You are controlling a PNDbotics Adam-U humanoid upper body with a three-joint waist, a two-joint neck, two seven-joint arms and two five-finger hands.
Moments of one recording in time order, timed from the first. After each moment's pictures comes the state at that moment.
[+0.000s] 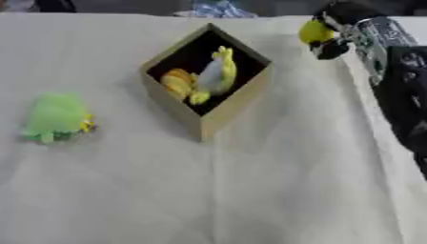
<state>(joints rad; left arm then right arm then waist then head) -0.27 0.45 0.15 -1.98 -0.11 -0.08 0.59 -1.14 -0.56 0.17 -0.81 1.03 -0.19 0.23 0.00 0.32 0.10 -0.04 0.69</state>
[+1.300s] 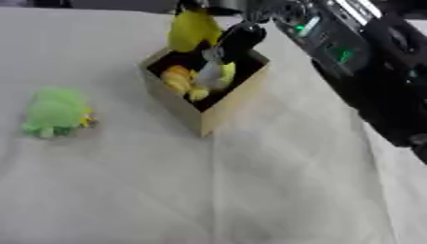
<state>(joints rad) -0.28 0.45 0.15 -1.98 -0.11 -0.09 0.58 -1.11 -0.60 0.58 -1.53 0.58 -0.07 0.63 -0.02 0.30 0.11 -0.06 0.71</state>
